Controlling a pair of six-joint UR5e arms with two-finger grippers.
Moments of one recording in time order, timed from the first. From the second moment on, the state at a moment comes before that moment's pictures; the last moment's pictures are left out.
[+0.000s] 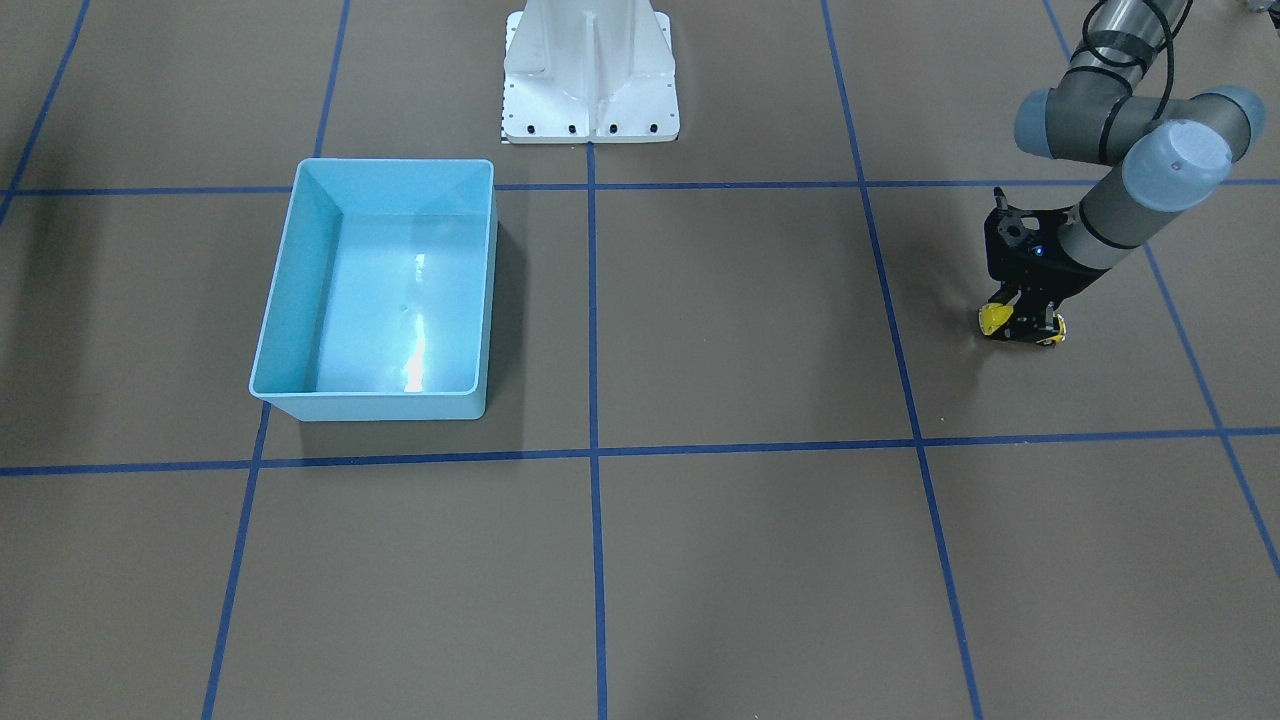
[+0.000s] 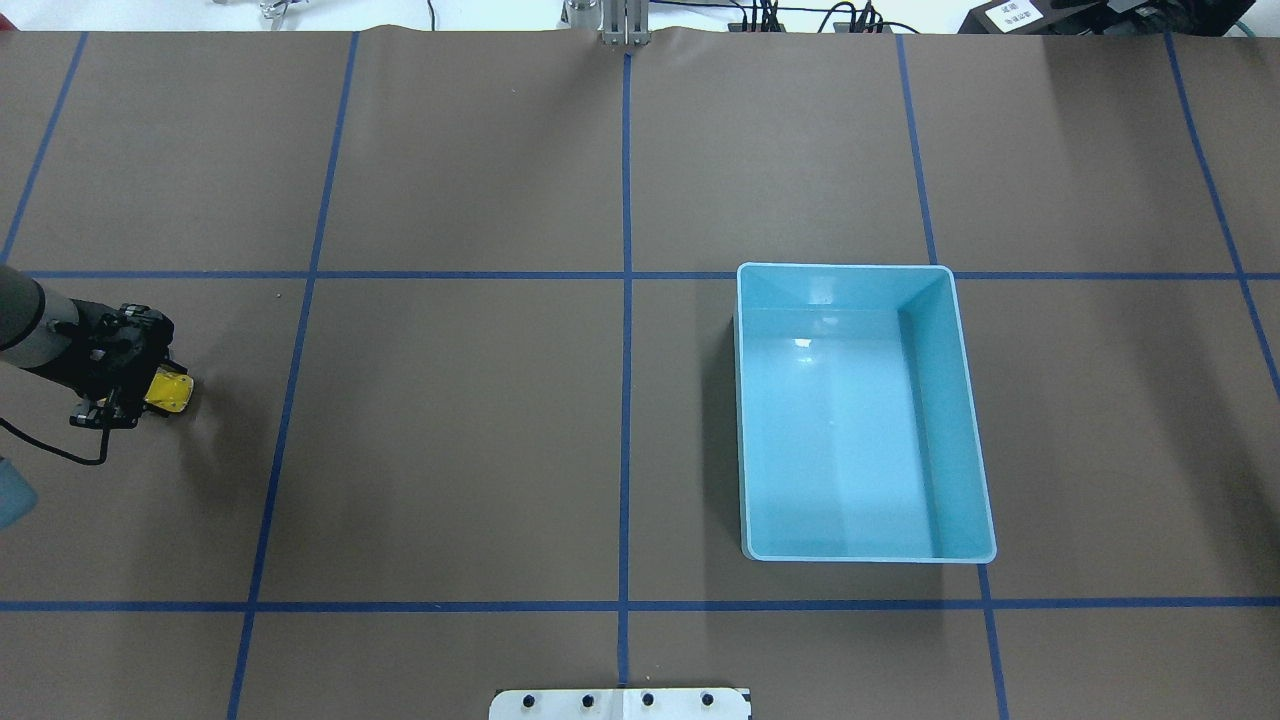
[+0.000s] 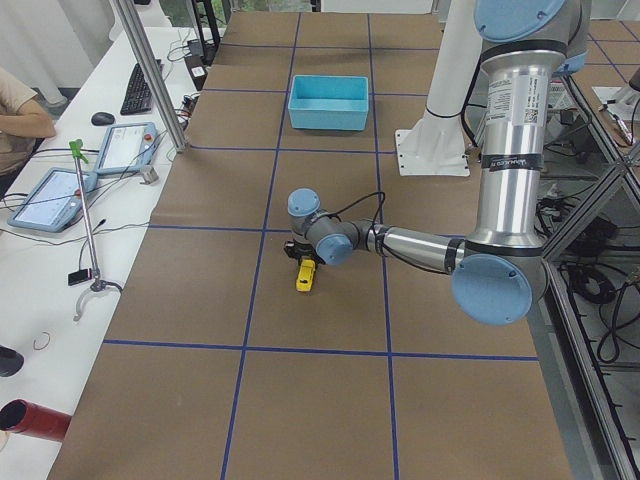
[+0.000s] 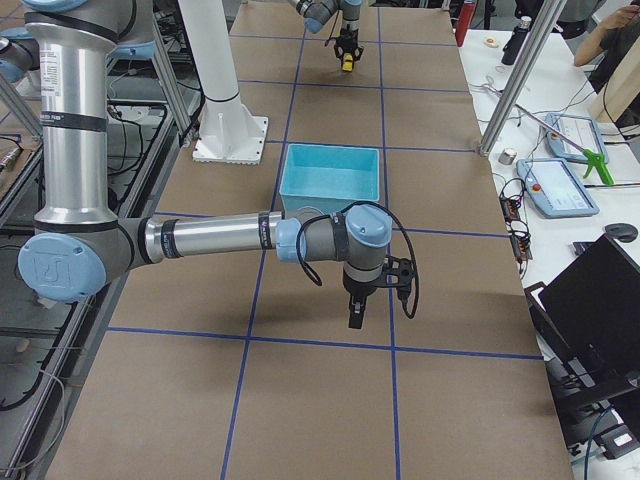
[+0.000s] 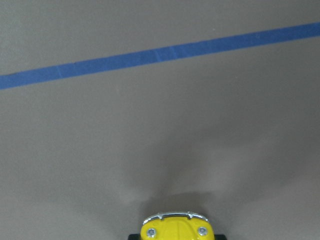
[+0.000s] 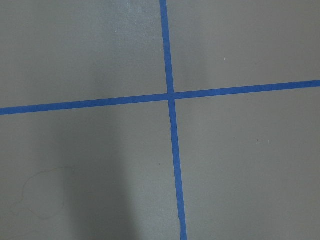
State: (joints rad) left arm -0.87 -1.58 -1.63 -2.14 -2.17 0.85; right arm 1.50 -1.62 1.75 -1.60 2.29 0.21
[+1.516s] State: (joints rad) left arm -0.90 -1.56 -1.61 -2.16 -2.20 0.89; right arm 1.50 -1.62 1.75 -1.60 2.29 0.21
